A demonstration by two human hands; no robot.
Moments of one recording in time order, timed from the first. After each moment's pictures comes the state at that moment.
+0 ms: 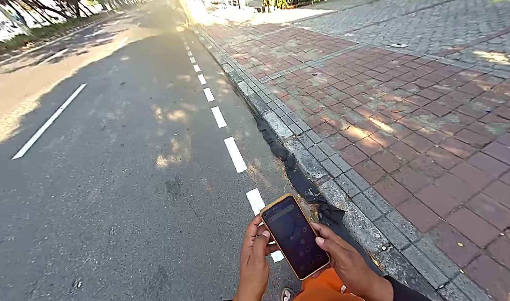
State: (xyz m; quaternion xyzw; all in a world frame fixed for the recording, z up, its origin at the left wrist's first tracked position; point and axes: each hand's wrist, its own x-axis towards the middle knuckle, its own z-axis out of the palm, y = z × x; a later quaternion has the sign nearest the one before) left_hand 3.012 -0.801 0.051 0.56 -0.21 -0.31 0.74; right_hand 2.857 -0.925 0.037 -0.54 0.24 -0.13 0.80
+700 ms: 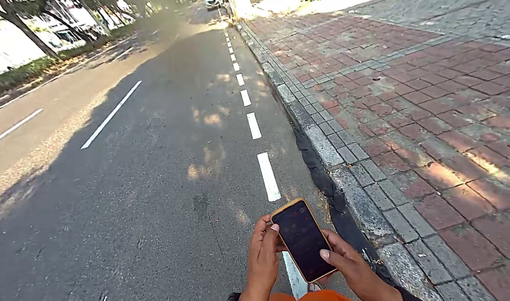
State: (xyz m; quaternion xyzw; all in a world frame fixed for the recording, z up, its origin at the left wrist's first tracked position) left_hand 3.371 -1.025 0.068 0.64 -0.17 -0.24 0.71; right_hand 3.232 -1.163 0.026 -0.58 0.15 -0.09 0.79
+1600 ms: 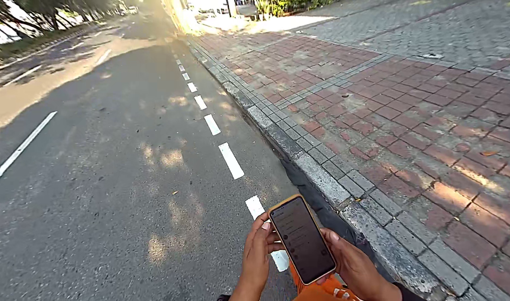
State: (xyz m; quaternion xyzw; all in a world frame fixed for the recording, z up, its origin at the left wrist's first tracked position) left_hand 3.861 -1.250 0.052 0.55 -0.26 -0.39 0.69; right_hand 3.677 -1.356 0.012 -0.48 0.20 -0.20 0.83
